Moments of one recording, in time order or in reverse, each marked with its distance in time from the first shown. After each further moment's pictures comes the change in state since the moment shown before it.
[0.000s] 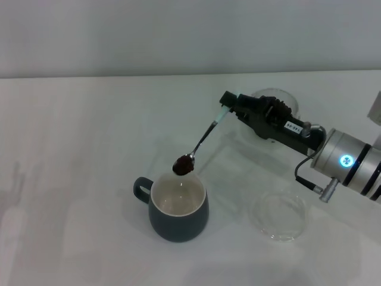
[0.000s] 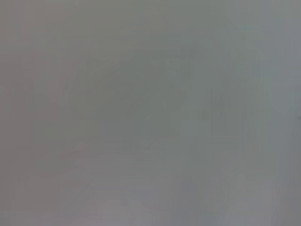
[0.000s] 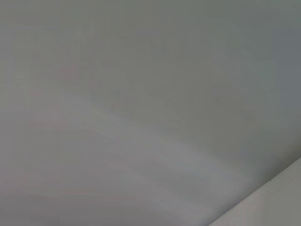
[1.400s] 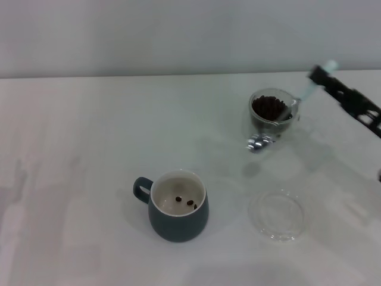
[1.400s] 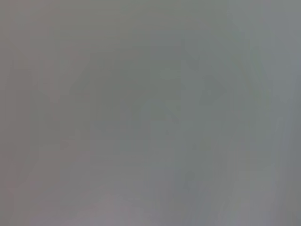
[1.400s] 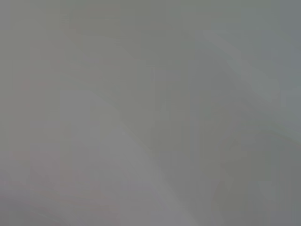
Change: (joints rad) left arm -0.022 0.004 -0.003 -0.004 0.001 -0.050 0.000; right arm -0.112 -0.078 0.207 0.133 0.006 -0.398 -0.474
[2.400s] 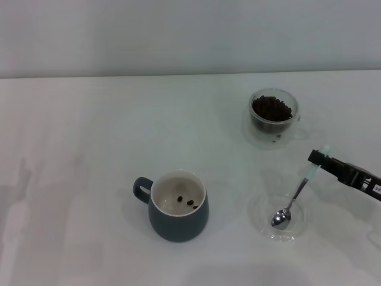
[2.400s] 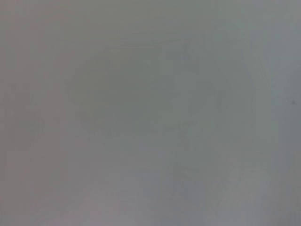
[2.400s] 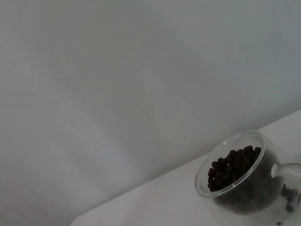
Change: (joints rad) left arm -0.009 -0.001 0.003 -0.004 0.014 -0.008 -0.005; right arm -0.002 -0.030 -0.039 0.169 -0.165 0.185 0.033
